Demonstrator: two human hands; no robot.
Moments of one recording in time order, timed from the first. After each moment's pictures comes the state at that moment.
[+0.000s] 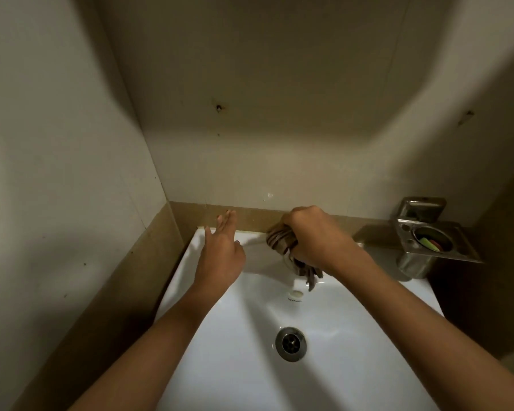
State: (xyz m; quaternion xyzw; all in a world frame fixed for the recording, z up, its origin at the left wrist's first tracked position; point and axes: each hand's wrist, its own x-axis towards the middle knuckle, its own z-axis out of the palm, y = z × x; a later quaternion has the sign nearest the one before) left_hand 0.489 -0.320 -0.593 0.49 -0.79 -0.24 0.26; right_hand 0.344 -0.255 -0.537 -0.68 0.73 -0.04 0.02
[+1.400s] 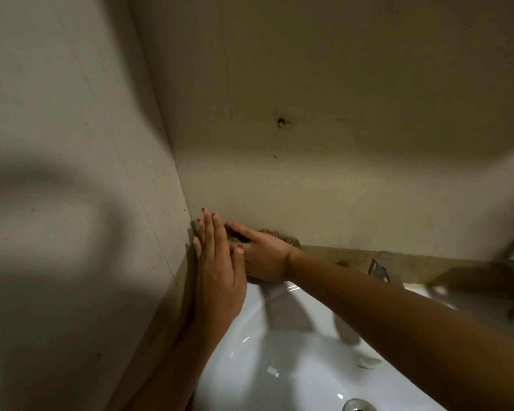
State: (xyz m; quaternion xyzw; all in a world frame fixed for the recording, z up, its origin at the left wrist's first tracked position) left_hand 0.529 -0.437 -0.632 0.45 -0.78 -0.10 0.42; right_hand 0.398 -0.464 -0.630 -0.80 0.32 0.15 -0.49
